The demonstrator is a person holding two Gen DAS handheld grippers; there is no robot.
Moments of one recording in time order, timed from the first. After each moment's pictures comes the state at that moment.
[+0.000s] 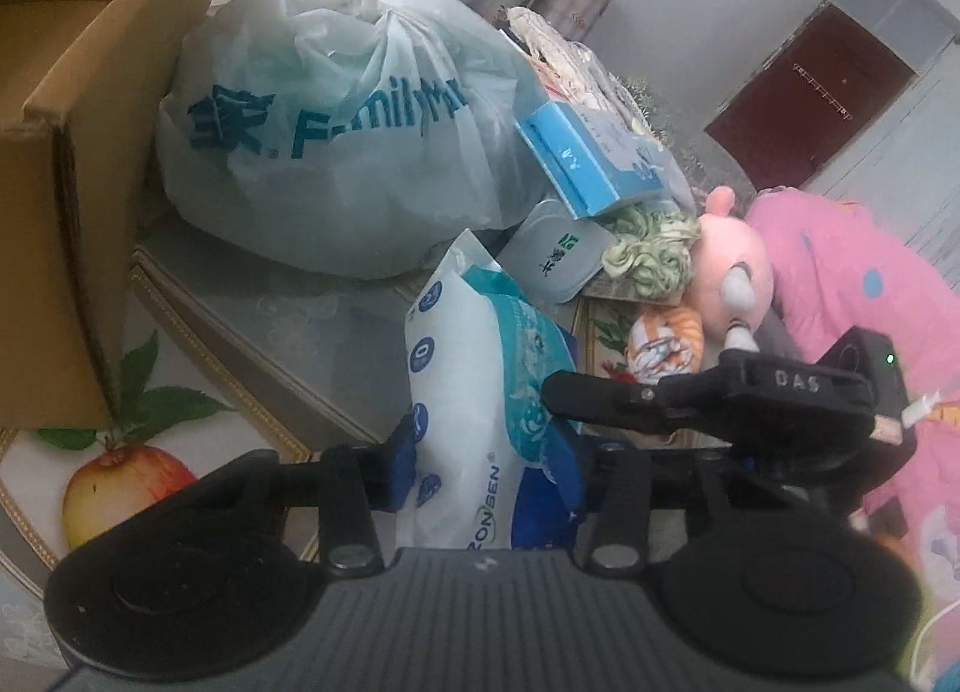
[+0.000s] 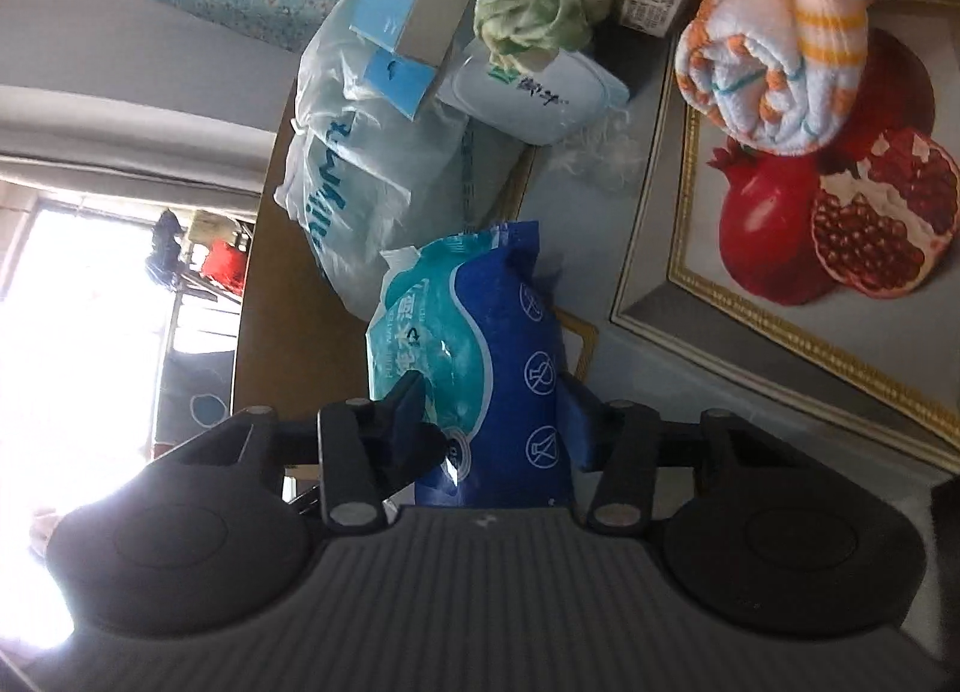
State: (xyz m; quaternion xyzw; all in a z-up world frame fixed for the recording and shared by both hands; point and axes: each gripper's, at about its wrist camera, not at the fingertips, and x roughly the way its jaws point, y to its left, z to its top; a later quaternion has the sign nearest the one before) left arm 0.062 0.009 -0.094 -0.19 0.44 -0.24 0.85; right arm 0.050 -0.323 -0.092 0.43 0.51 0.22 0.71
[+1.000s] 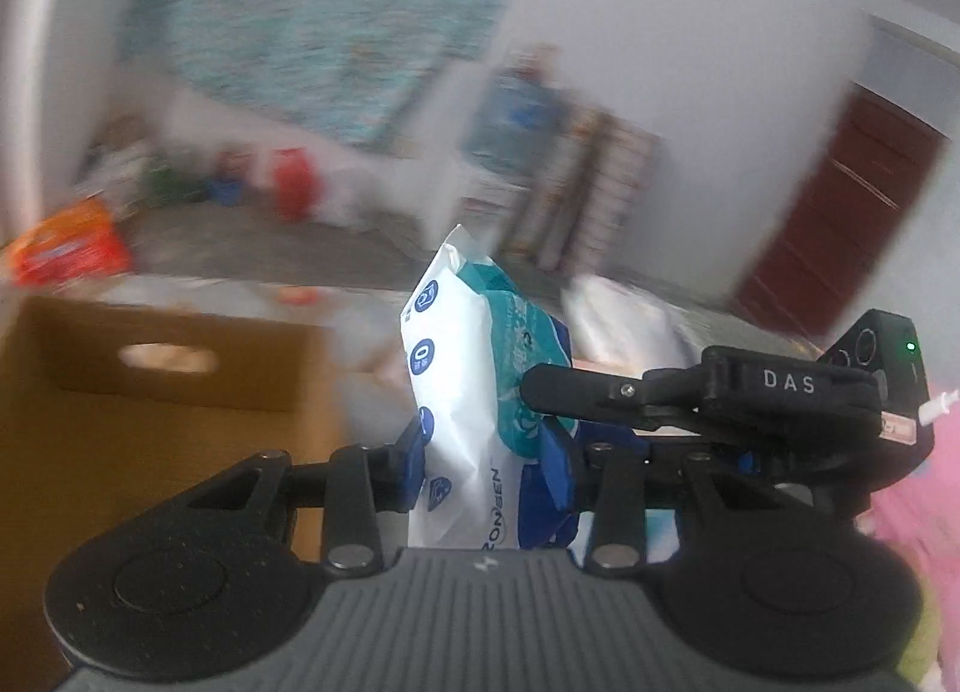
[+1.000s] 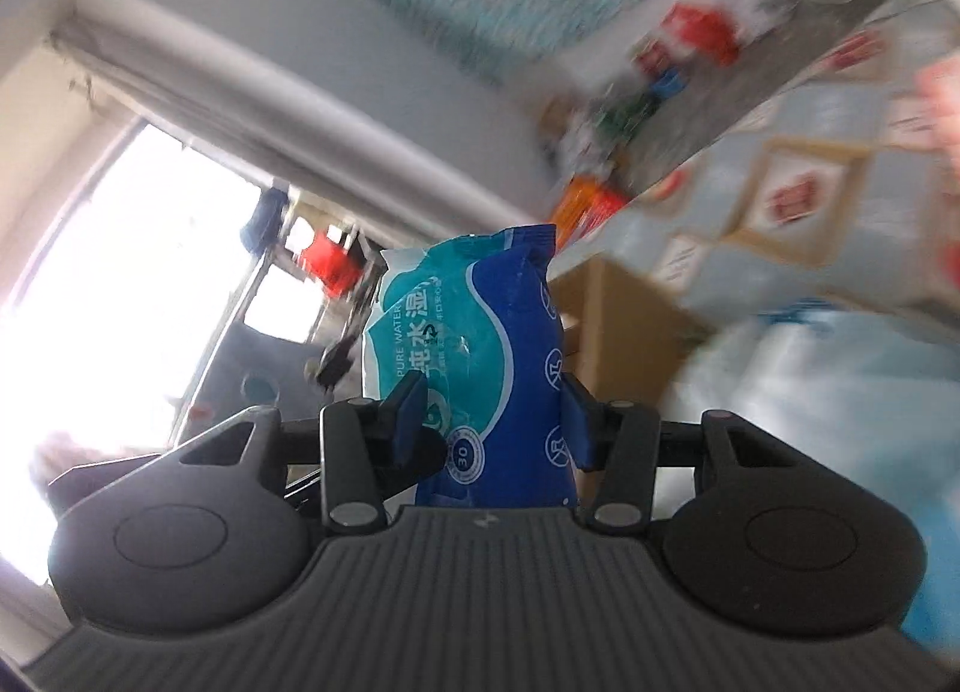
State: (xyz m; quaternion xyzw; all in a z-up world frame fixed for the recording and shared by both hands) left arm 0.198 0.116 0.110 -0.16 0.34 -0.13 0.92; right arm 0.271 -0.177 0.119 0.34 0.44 0.36 0.75
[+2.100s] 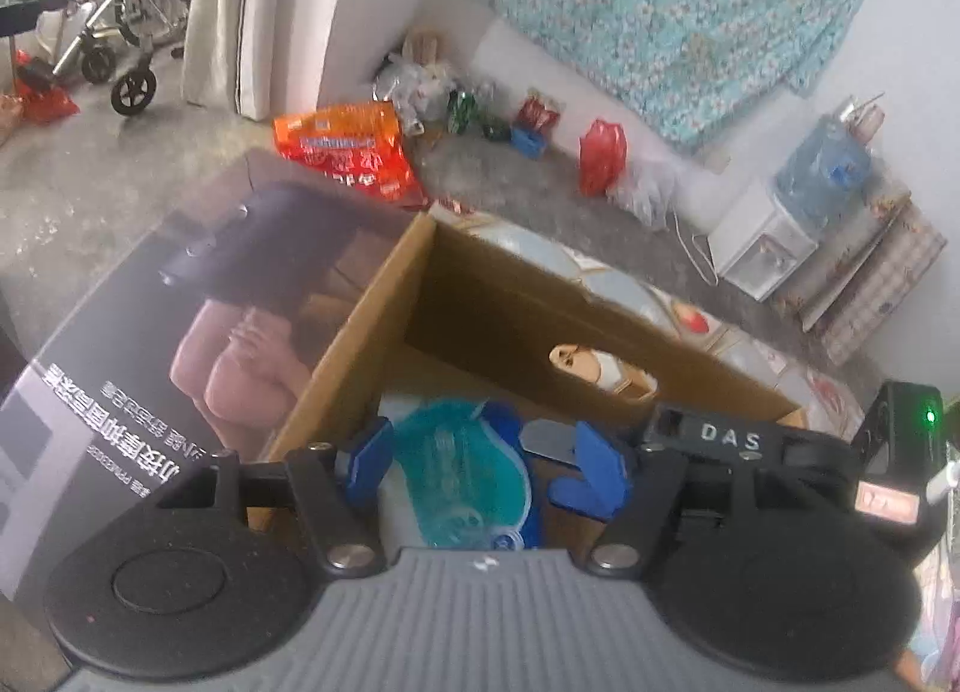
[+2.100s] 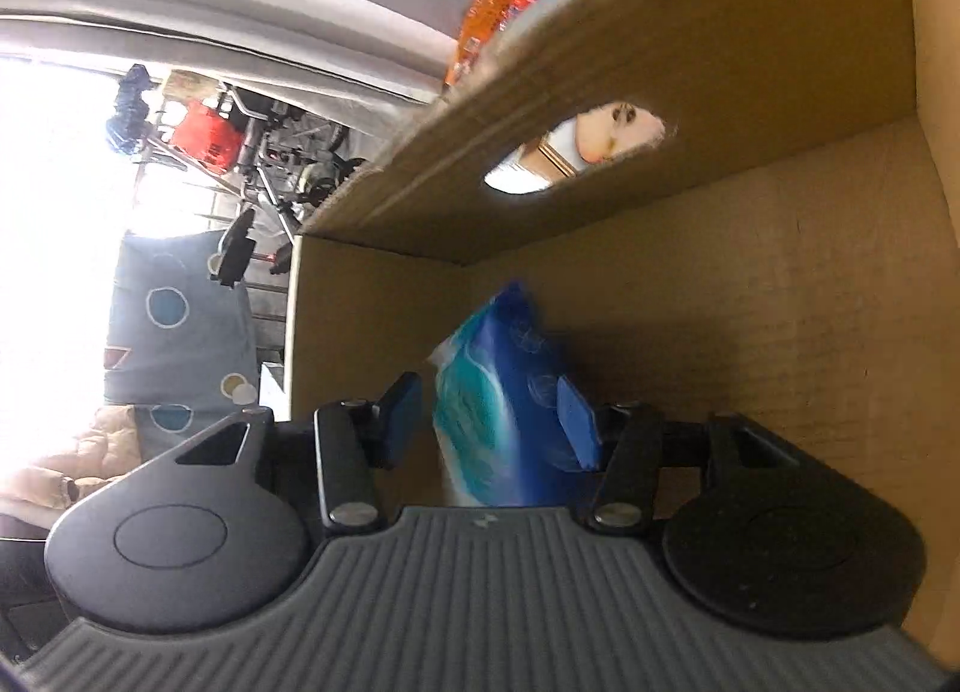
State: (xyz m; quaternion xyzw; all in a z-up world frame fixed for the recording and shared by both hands) left arm 0.251 0.306 0.044 -0.24 0.40 0.11 0.88; right arm 0.343 0.080 -0.001 0.30 0.60 0.30 0.68
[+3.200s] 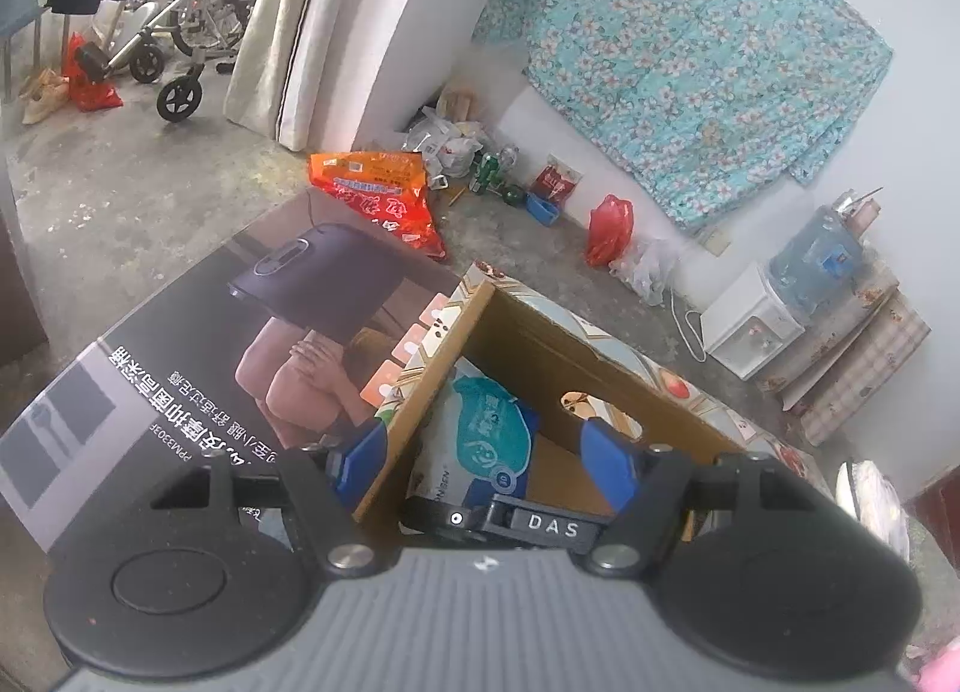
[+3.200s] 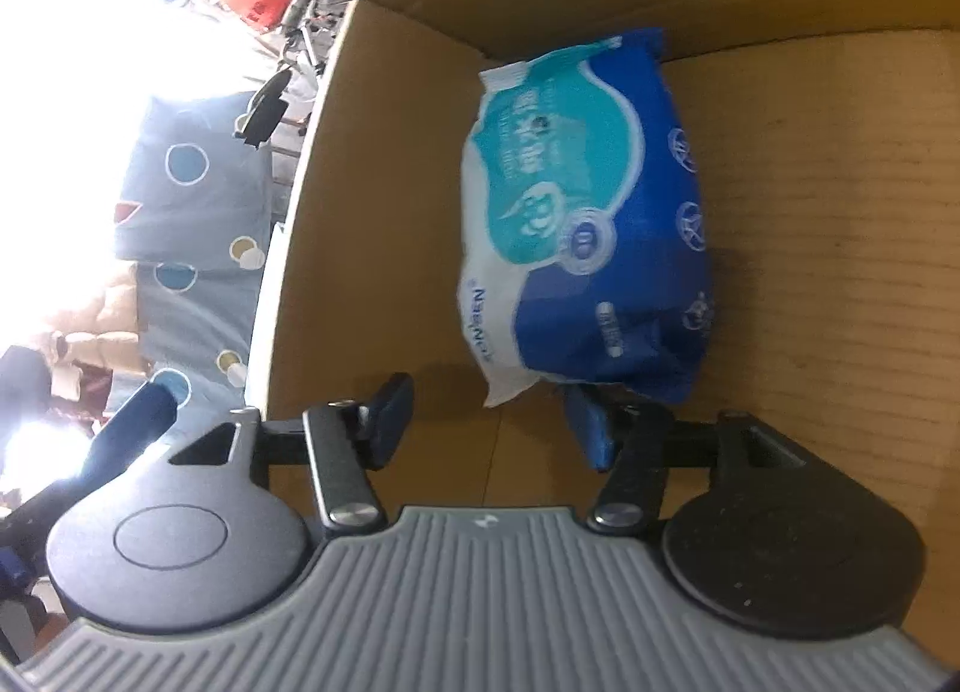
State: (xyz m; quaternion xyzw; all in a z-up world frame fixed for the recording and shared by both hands) left arm 0.188 0.330 0.082 -0.28 0.34 0.14 0.89; right arm 0.295 0.150 -0.023 0.21 0.63 0.40 0.63
